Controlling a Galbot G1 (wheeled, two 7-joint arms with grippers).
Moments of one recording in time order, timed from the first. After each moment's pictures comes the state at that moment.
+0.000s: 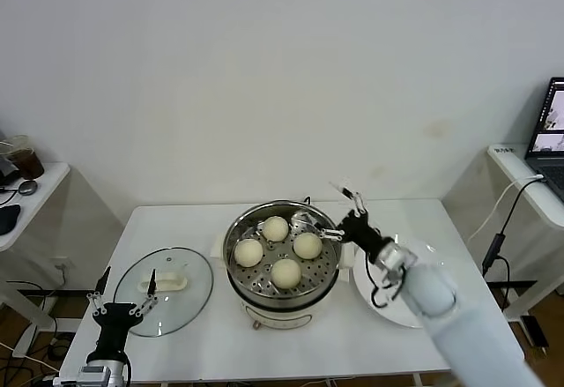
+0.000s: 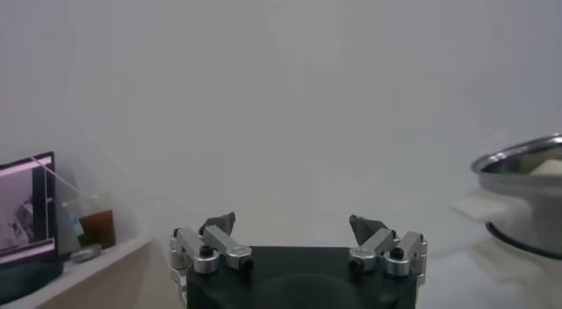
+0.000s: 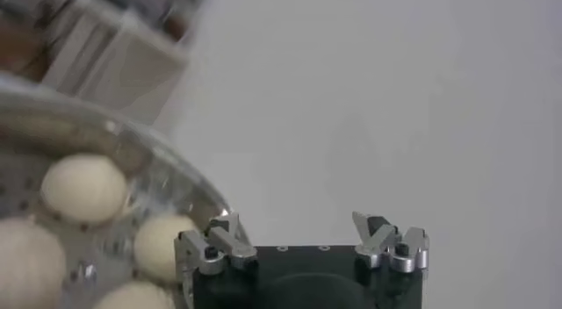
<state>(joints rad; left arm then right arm) 1.61 -1.29 -0.72 -1.91 -0.01 -0.27 -0.08 -1.04 1.05 0.27 1.78 0.04 0.22 -0.21</state>
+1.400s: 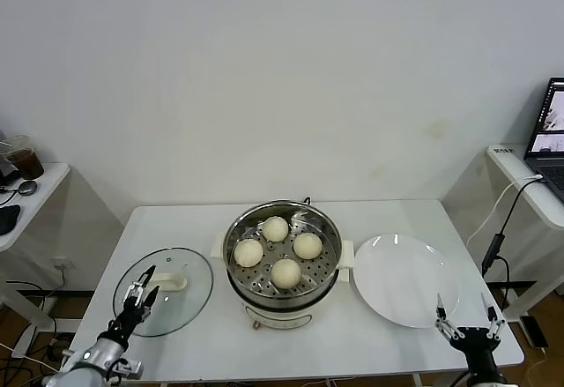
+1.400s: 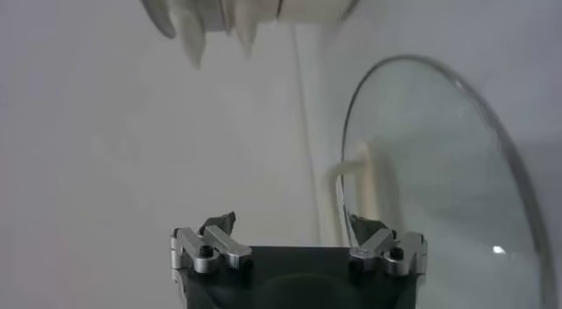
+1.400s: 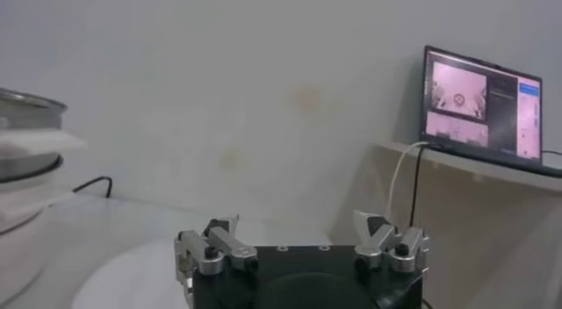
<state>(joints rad) 1.36 -1.07 -0.61 -1.49 1.30 -0.25 -0.27 -1.69 1.50 0.91 1.93 0.06 0.22 -0.14</state>
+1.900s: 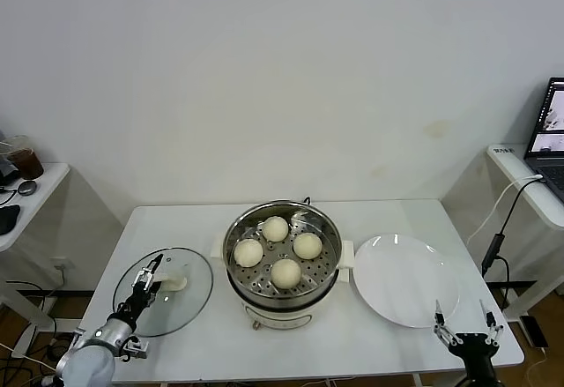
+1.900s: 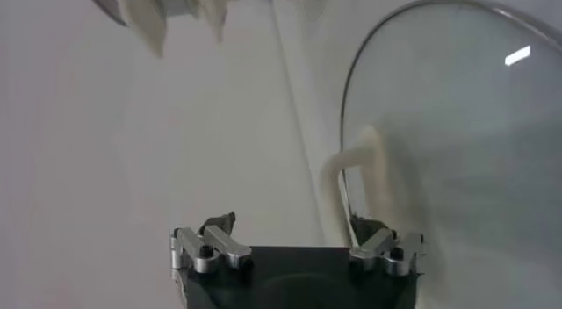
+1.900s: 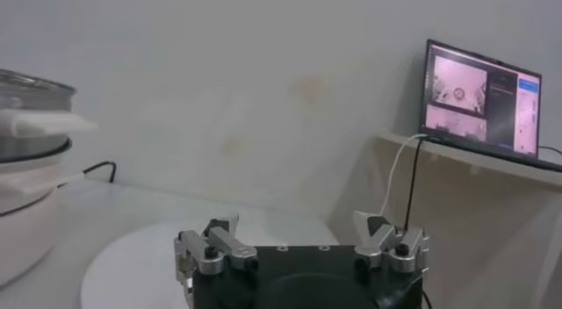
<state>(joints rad) 1.21 -1.07 -0.54 -1.34 1.36 -0.24 -0.26 -1.71 1.51 0.90 1.94 0.04 0.22 -0.14</state>
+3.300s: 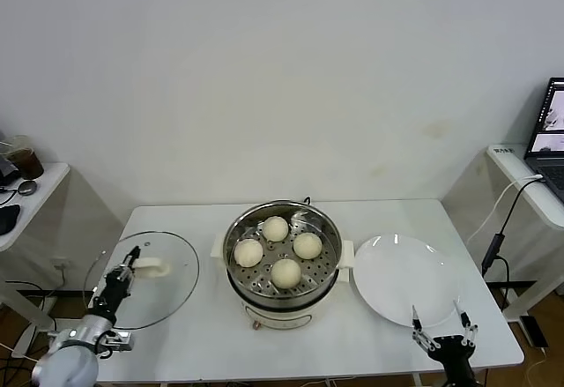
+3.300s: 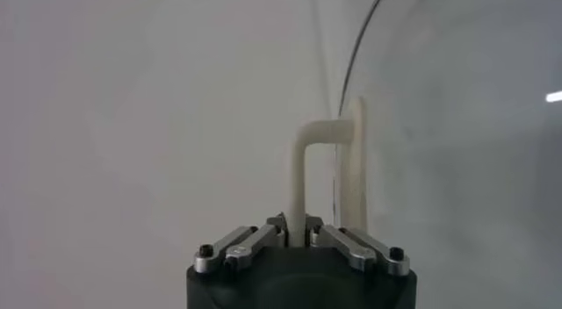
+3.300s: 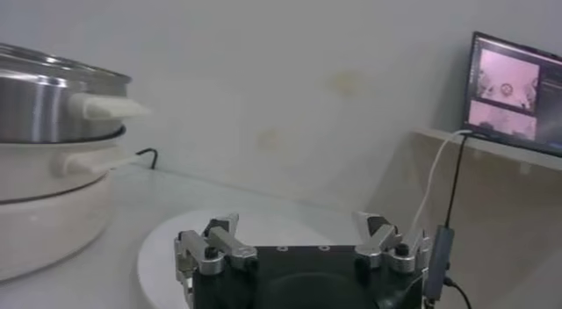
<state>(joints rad) 1.35 -0.98 -0.61 -1.61 1.09 -0.08 -0.22 -1.73 1.49 0.82 1.93 -0.02 0.24 -0.17</state>
